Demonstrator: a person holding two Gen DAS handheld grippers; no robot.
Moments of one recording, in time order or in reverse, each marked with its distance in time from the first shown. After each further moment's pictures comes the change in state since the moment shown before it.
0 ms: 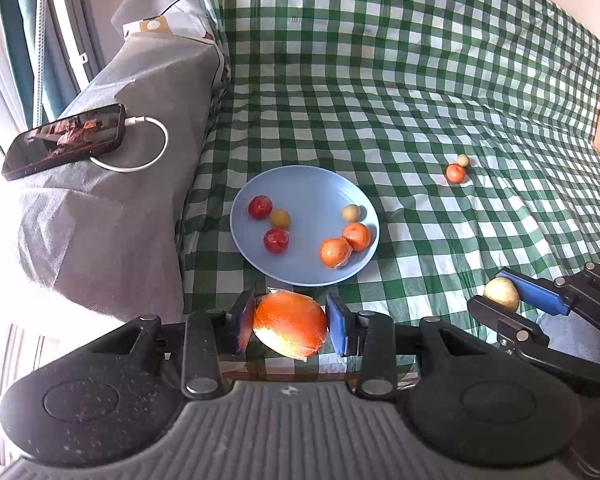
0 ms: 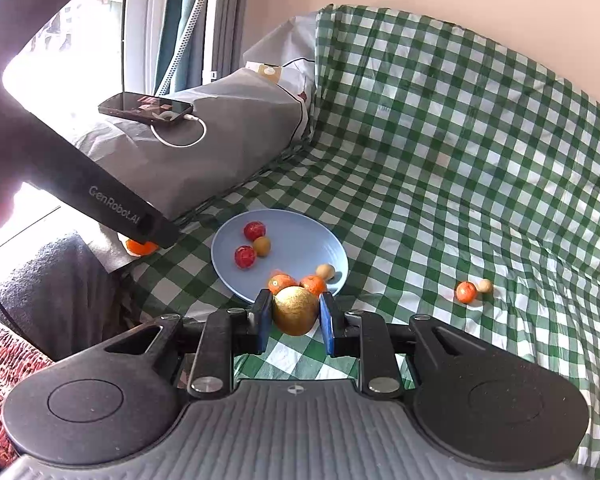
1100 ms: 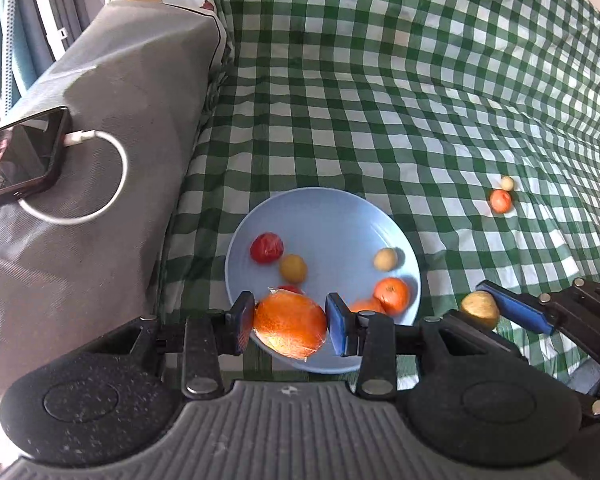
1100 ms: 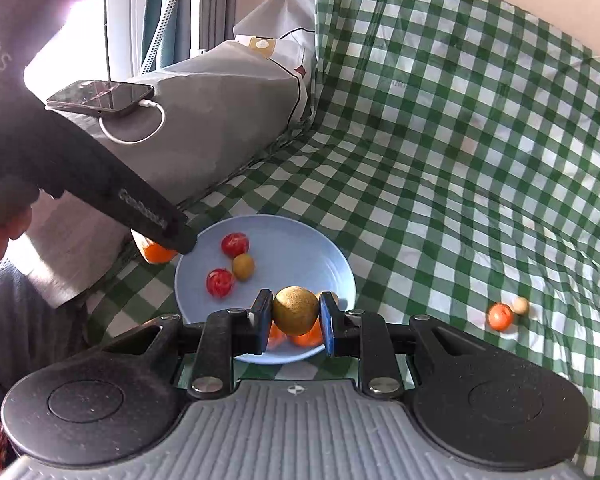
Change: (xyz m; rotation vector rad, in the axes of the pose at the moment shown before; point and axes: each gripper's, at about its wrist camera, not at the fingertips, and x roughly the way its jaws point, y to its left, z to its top) left arm 0.112 0.018 0.075 -0.046 0.074 -0.006; right arm 0.120 -0.028 0.042 0.012 0.059 0.047
